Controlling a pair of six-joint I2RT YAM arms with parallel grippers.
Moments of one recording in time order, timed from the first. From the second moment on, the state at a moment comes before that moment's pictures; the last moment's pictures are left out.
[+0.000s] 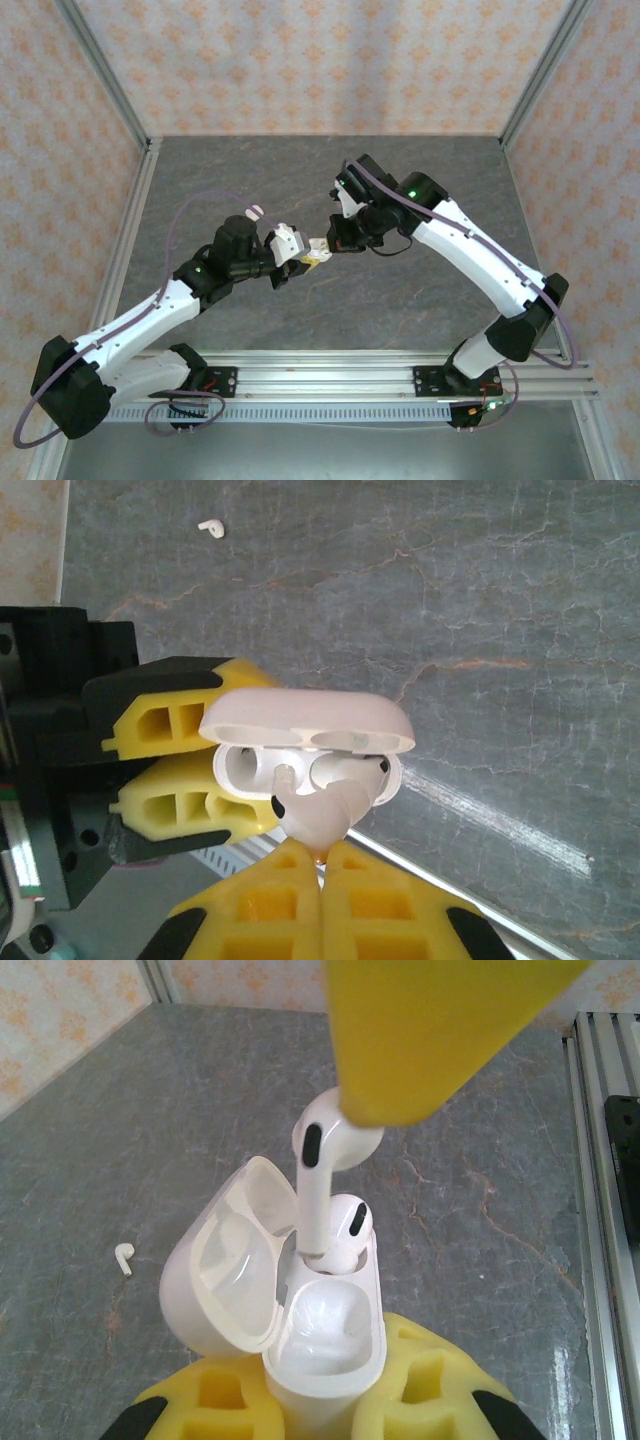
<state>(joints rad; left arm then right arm) -0.59 1.05 0.72 -0.12 0.50 0.33 0.80 1.53 1.72 -1.26 -0.28 0.58</state>
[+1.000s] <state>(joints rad) -0.59 1.05 0.73 -0.12 0.47 0.30 0.88 1.55 1.68 -1.18 -0.22 0.62</state>
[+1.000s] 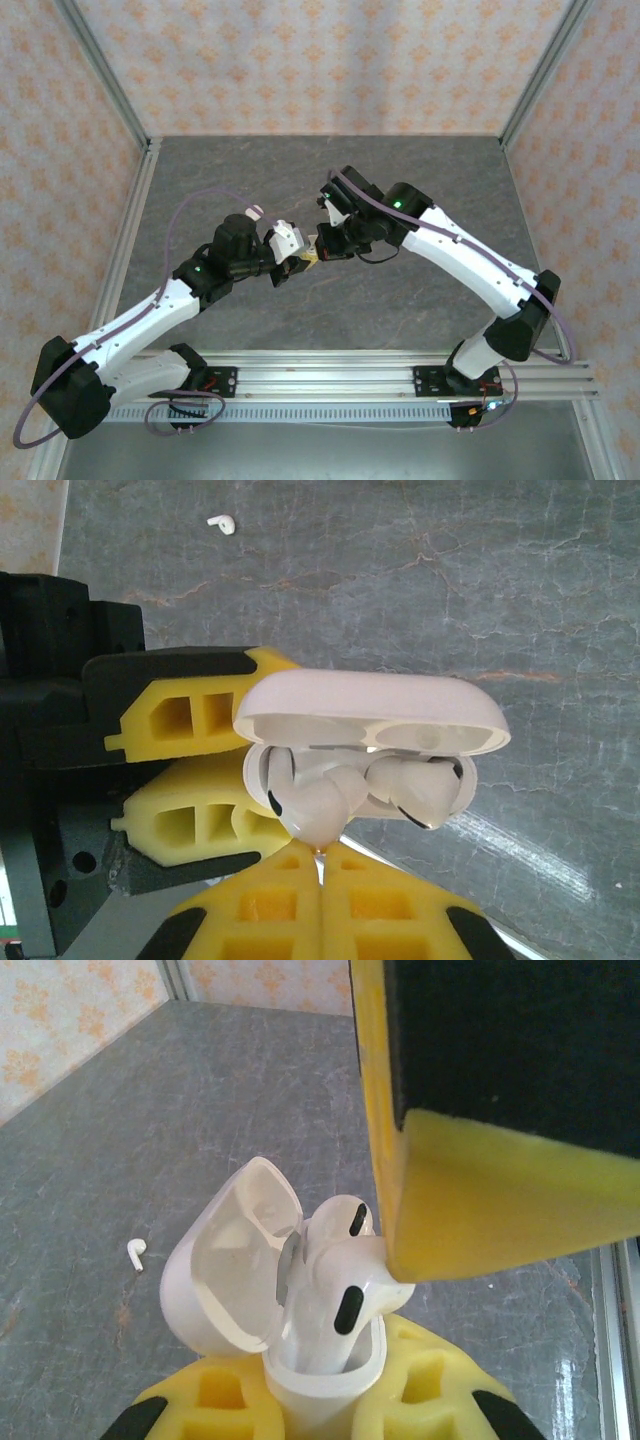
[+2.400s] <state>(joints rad) -0.59 1.00 0.73 -0.14 0.55 0.24 0.88 1.47 1.59 -1.03 -0.34 0.67</state>
